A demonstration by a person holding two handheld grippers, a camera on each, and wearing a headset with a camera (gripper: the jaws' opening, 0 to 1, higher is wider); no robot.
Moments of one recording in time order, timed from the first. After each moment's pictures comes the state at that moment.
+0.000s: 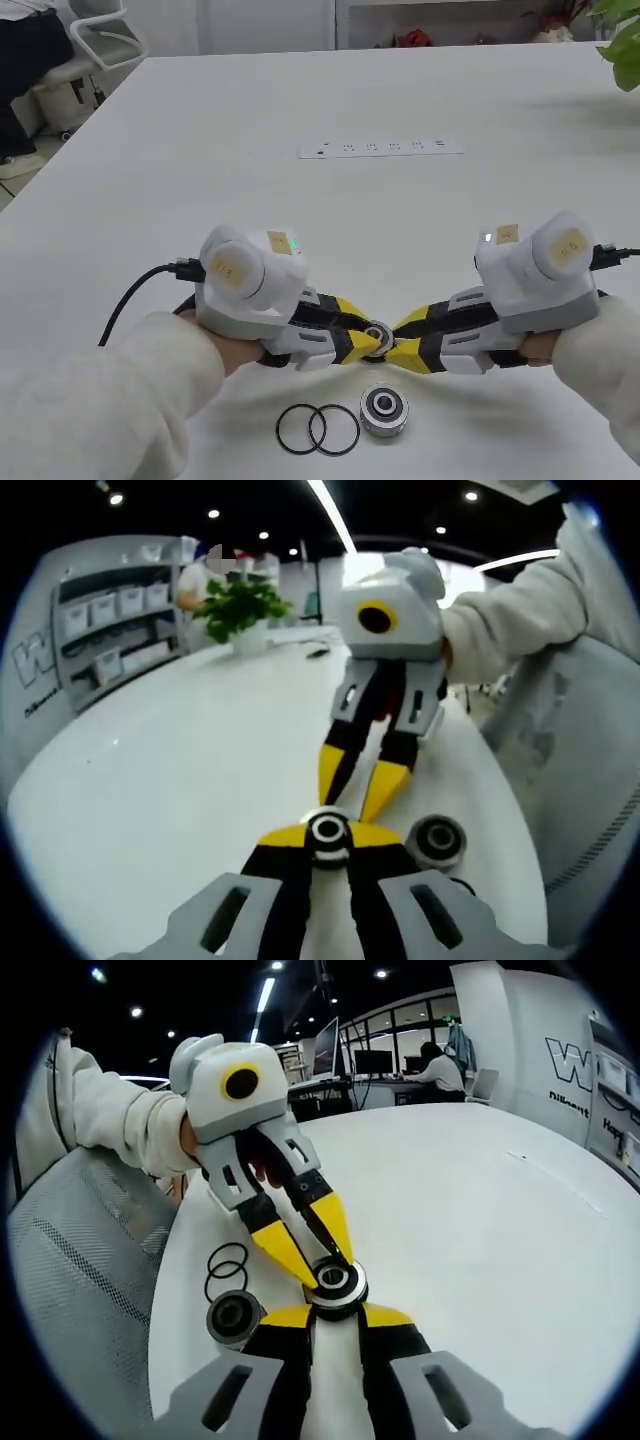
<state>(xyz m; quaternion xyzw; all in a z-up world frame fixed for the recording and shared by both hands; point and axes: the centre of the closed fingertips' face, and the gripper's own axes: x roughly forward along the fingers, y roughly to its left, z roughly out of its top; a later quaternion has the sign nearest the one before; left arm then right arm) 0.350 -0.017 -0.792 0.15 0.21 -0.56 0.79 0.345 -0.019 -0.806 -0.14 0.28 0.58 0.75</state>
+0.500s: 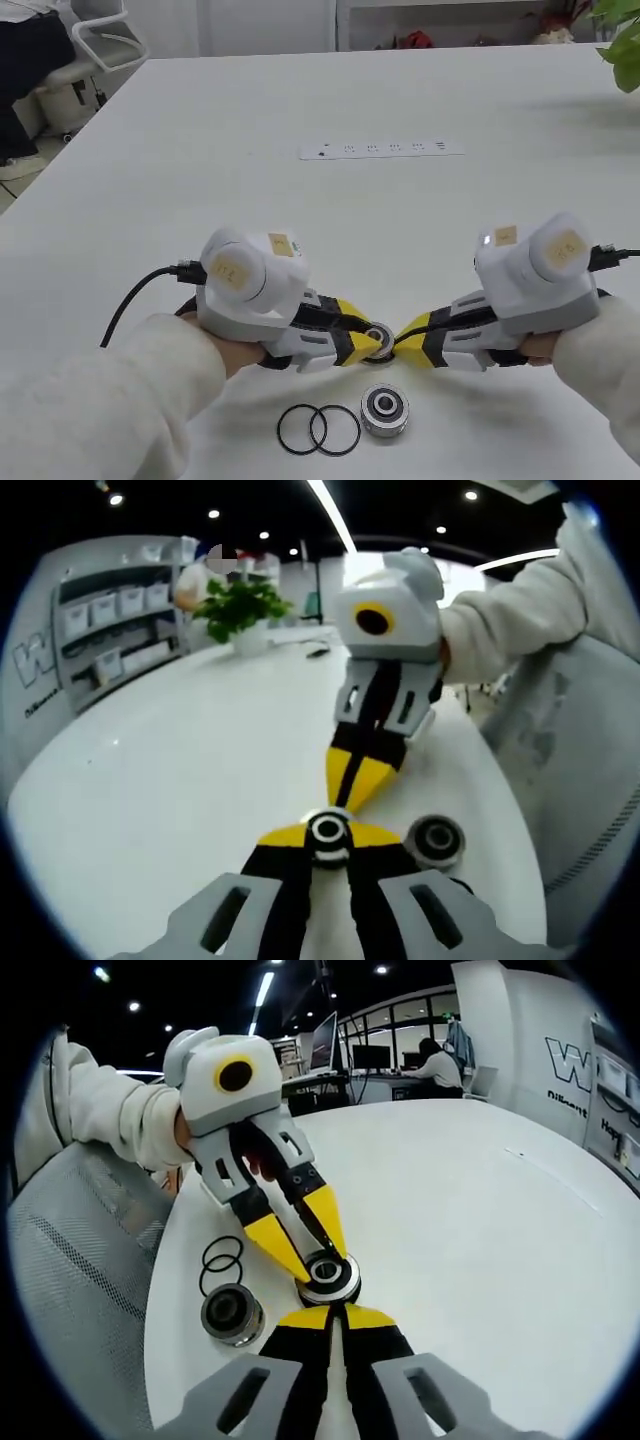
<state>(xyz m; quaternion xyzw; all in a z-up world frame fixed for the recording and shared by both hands) 0.350 -0.017 -0.792 0.16 0.21 -0.56 0.79 0.347 -0.023 -0.810 -0.15 0.28 0.57 0.76</state>
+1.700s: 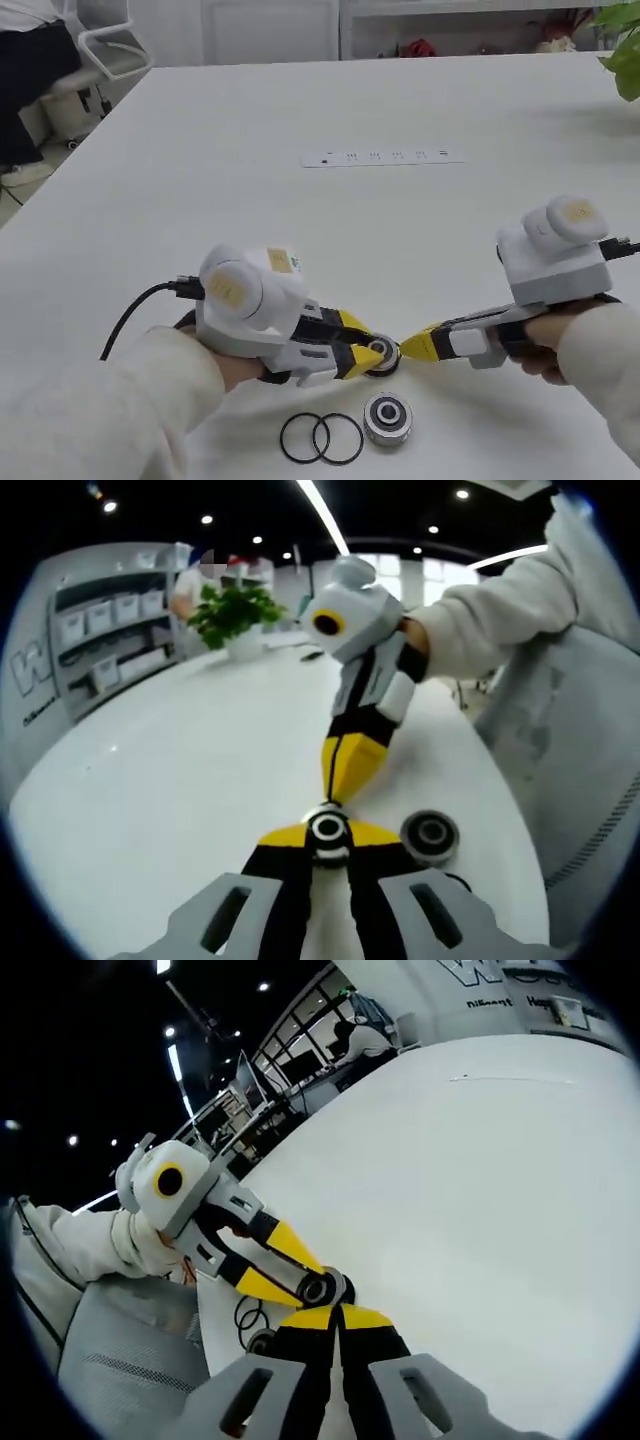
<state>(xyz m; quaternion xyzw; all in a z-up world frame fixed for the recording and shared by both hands) 0.343 -0.016 -0.792 0.16 0.20 -0.57 0.78 0.346 -0.026 -0.798 0.08 0.41 0.50 0.76</state>
